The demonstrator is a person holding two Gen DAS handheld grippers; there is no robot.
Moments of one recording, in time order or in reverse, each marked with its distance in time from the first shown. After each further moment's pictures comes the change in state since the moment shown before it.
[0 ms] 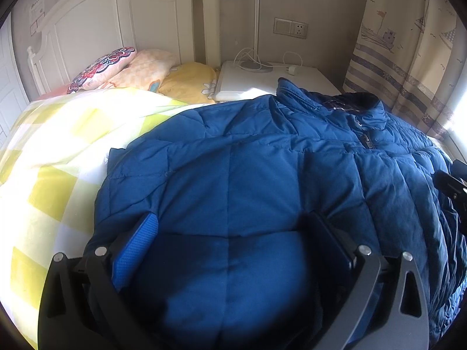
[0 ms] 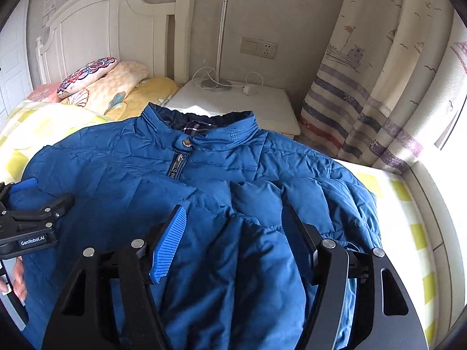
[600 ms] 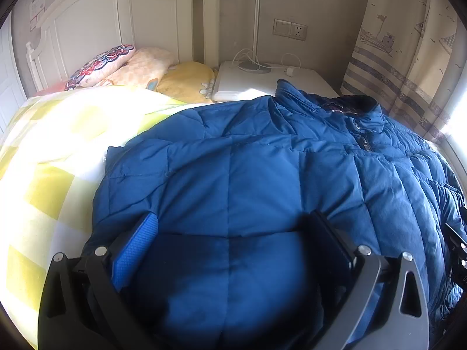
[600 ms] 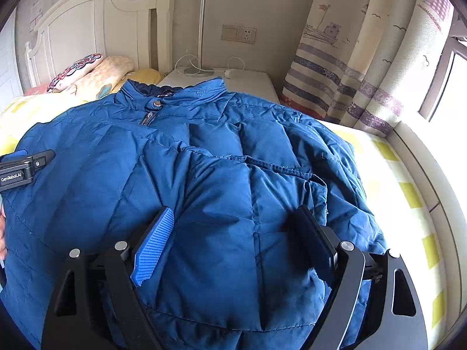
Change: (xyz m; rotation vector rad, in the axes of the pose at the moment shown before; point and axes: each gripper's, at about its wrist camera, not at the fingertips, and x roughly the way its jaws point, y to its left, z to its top) left arm 0.000 0.006 -0.001 -0.015 -0.001 -0.028; right arm -0.023 -0.043 -0.057 0.099 0.026 -0.015
